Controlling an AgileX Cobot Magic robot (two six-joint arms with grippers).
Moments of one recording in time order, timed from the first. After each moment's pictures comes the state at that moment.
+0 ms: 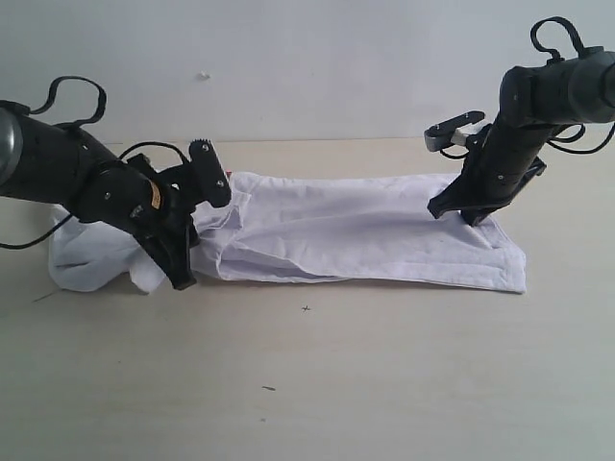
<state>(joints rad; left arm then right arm) -0.43 2.03 -1.17 0.39 0.21 0.43 -0.02 2.32 -1.69 0.01 0.76 -0.30</state>
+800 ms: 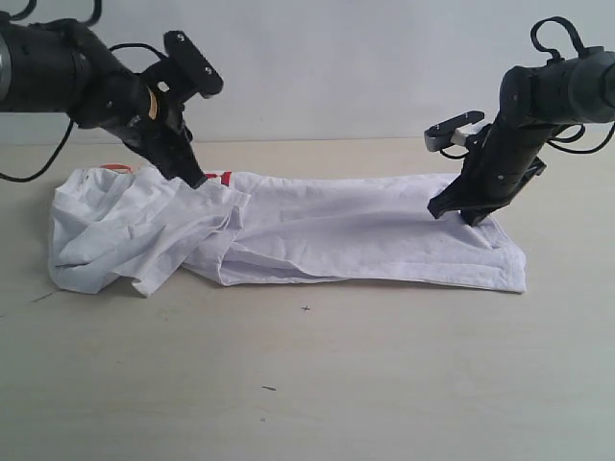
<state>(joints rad) -0.42 2.02 -1.47 0.55 0.45 0.05 -0.02 2.32 -1.69 0.01 0.76 -0.31</state>
